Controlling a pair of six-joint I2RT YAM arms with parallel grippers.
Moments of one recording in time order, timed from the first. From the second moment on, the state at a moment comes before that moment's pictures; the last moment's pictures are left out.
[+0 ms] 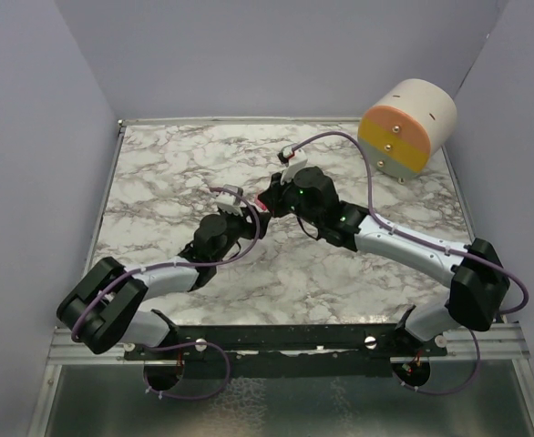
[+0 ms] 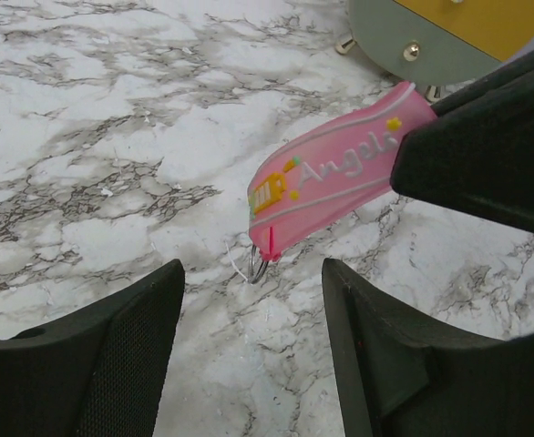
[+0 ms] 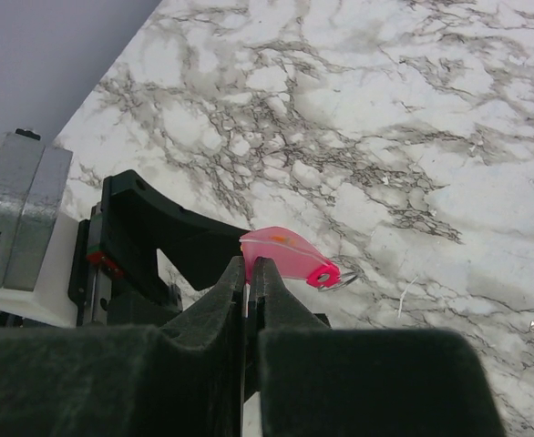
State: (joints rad) left arm -0.66 1.34 0.40 0.81 -0.10 -0.39; right arm 0.88 1.49 1.12 0.06 0.14 0.35
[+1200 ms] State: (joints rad) left arm -0.68 1.43 0.42 0.95 -0.11 -0.34; right arm 0.88 1.46 1.11 0.06 0.10 0.35
